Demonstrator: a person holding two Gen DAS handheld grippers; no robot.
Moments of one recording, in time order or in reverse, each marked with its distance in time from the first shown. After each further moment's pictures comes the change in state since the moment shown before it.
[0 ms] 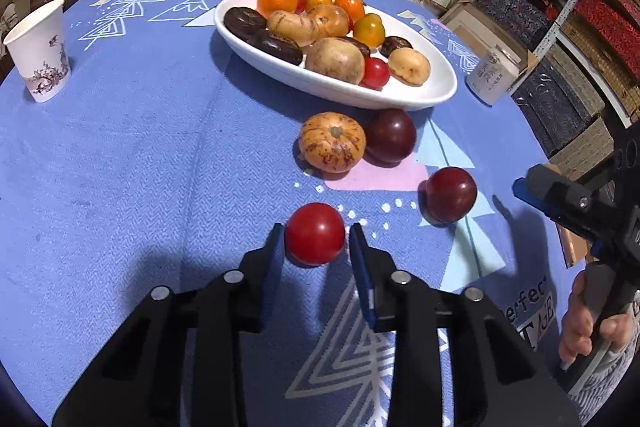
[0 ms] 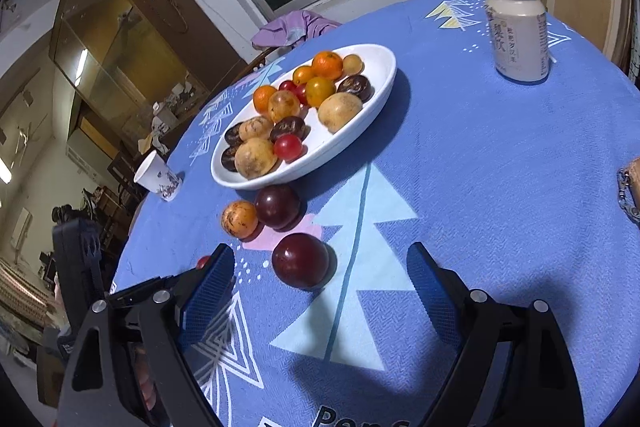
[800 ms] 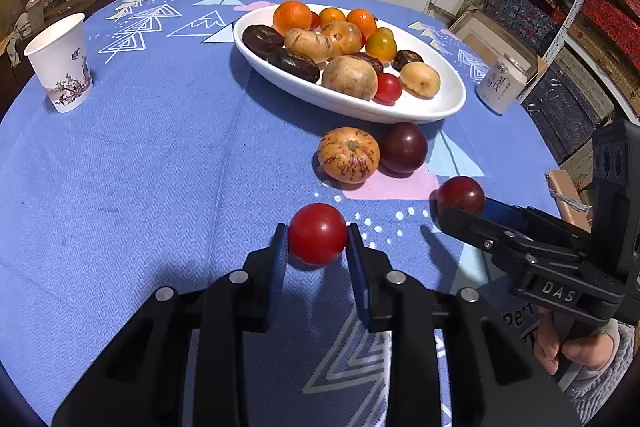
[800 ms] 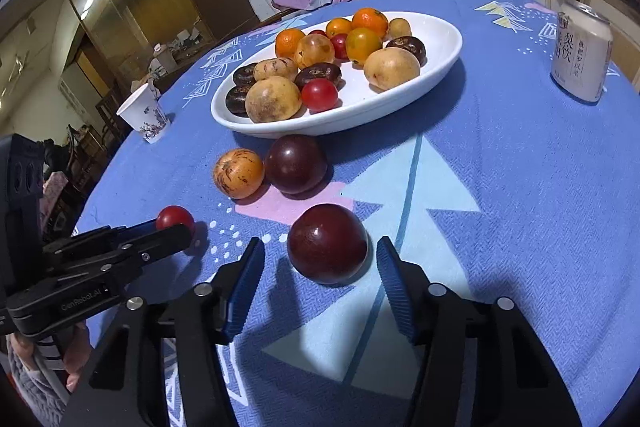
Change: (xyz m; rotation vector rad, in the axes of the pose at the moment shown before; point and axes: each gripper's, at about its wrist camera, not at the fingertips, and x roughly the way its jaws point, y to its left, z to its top) left arm -0.012 0.005 -0.001 -0.001 -0.043 0.059; right arm 0.046 0.035 -0.017 -0.190 0.083 -0.081
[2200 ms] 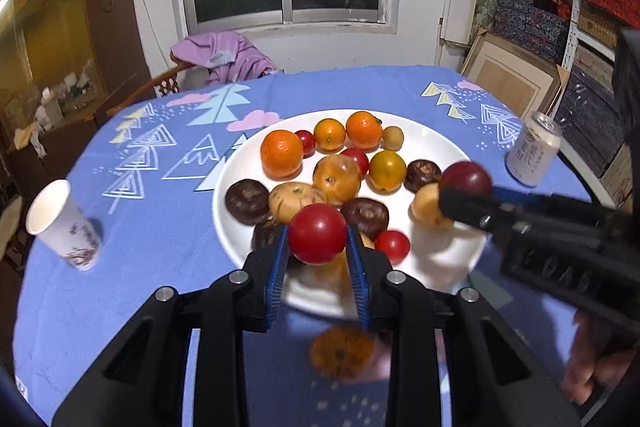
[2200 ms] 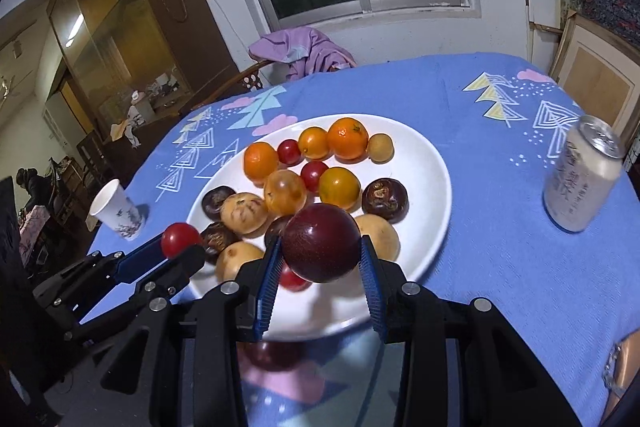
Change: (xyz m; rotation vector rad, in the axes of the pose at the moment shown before) left arm 0.020 -0.045 0.108 0.128 -0.208 0.167; right arm 0.007 -0.014 0.117 0.036 -0.133 -0.076
